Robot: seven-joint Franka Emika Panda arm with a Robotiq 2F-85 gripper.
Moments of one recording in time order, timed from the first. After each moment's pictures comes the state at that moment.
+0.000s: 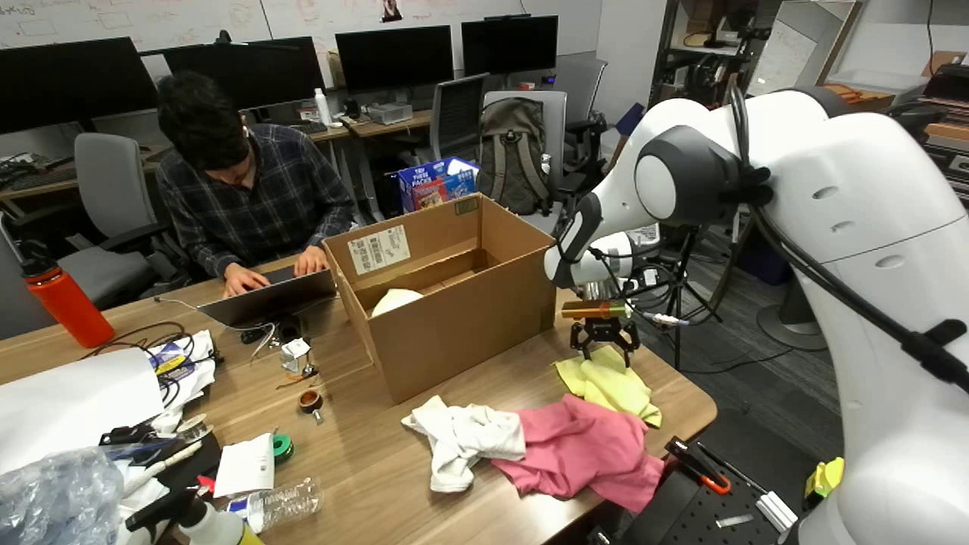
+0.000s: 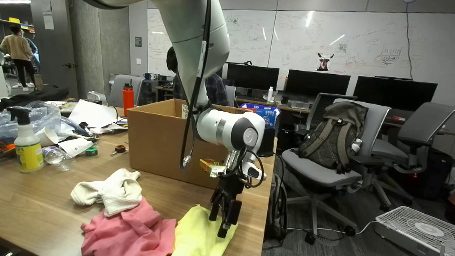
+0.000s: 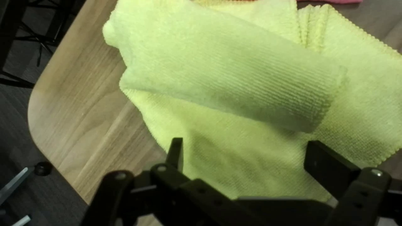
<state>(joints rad) -0.18 0.79 -0.25 -1.85 0.18 2.11 0.59</state>
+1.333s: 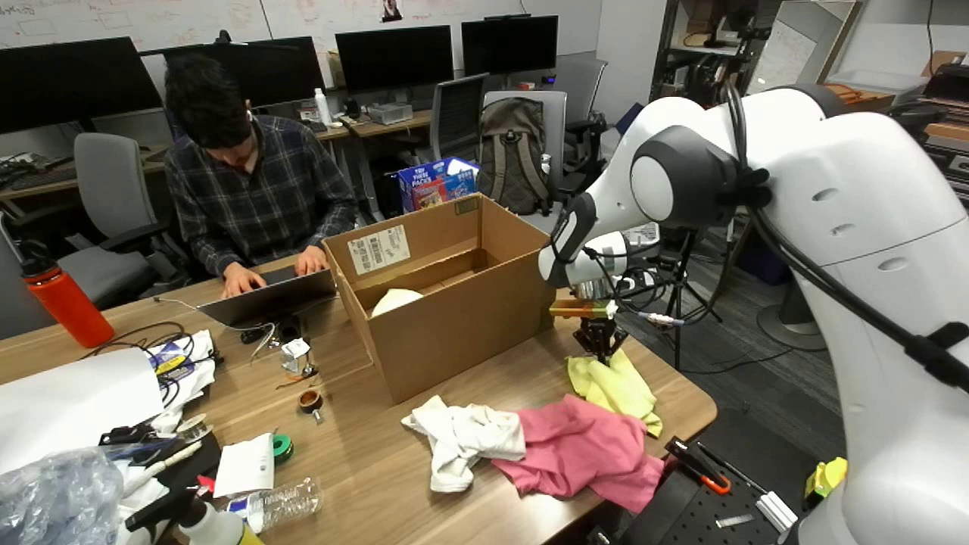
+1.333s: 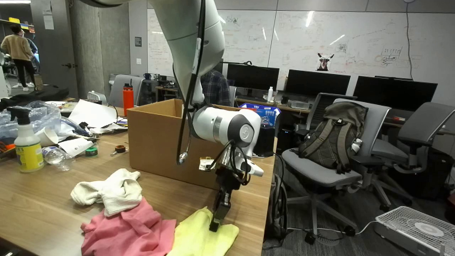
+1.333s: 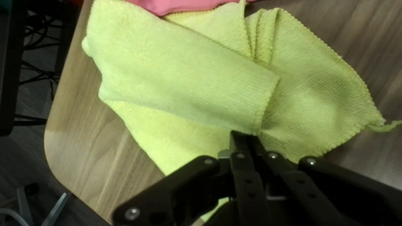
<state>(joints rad) -0.14 0.78 -0.26 -1.85 0.17 2.11 0.82</state>
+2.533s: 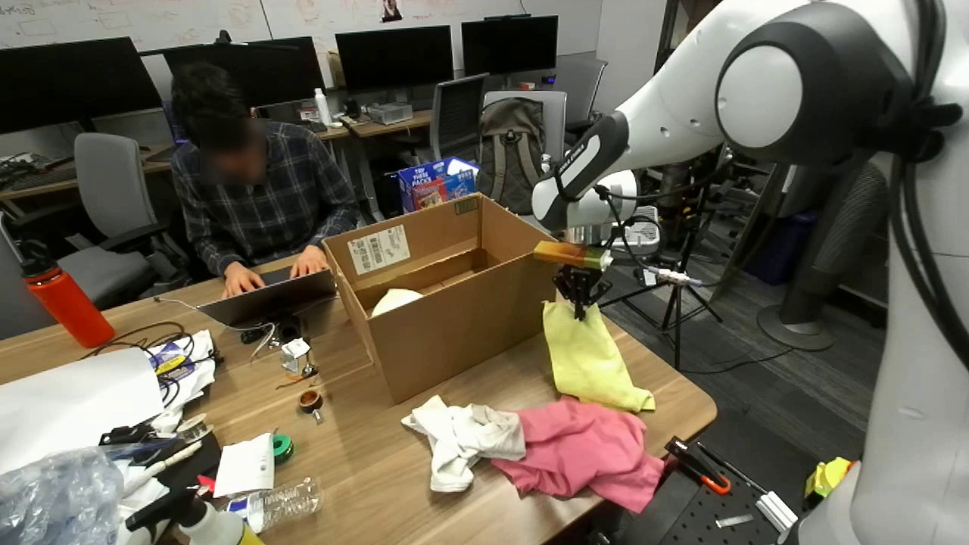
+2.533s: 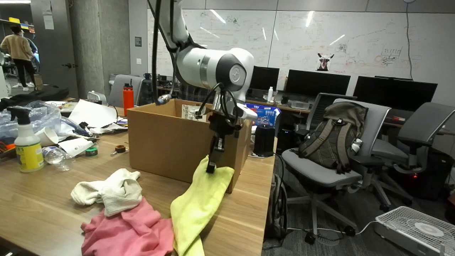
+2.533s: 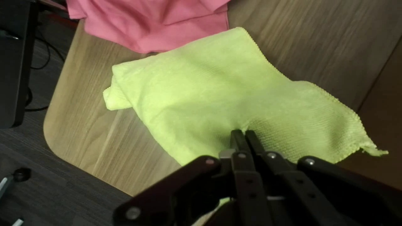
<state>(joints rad) -0.08 0.40 -0.25 -2.03 0.17 2.18 0.84</state>
